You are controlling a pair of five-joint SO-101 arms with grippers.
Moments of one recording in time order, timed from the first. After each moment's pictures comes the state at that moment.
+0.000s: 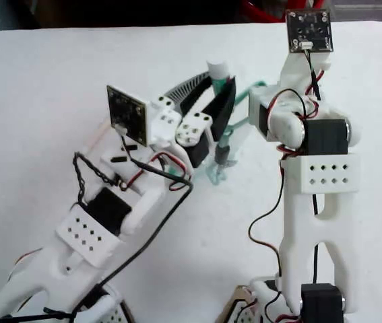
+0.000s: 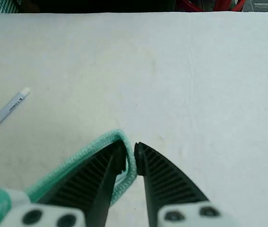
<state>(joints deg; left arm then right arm) 33.4 -43.5 43.4 6.0 13.6 -6.4 -18.7 -1.5 76.1 1.9</state>
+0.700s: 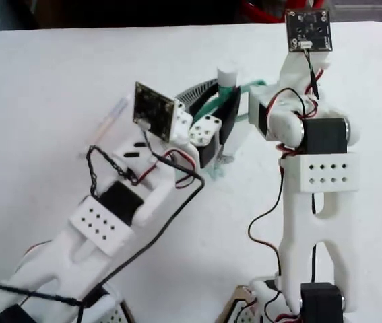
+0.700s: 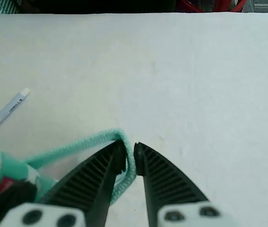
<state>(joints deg) 33.1 -38.0 43.3 6.5 9.3 -6.4 -18.7 -1.8 76.1 2.0</state>
